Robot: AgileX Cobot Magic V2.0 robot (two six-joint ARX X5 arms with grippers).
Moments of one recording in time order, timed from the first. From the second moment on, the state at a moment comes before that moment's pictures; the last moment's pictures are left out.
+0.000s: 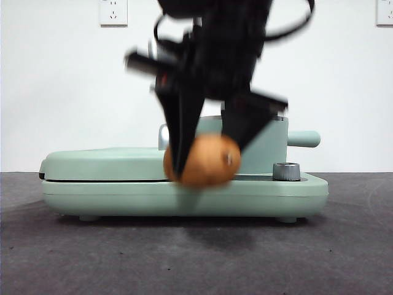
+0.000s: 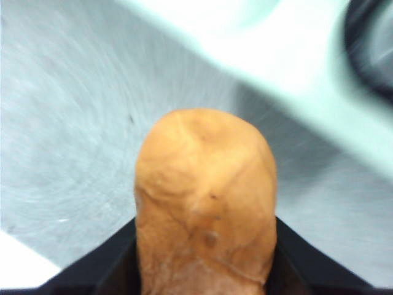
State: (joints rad) left arm -0.54 1.53 2.03 -0.95 0.11 0.06; right arm 0.85 1.72 1.38 -0.93 -0.10 0.40
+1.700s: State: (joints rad) left arm -0.53 1.54 2.03 -0.95 0.11 0.06; right arm 0.41 2.04 2.06 -1.19 -0.13 0.13
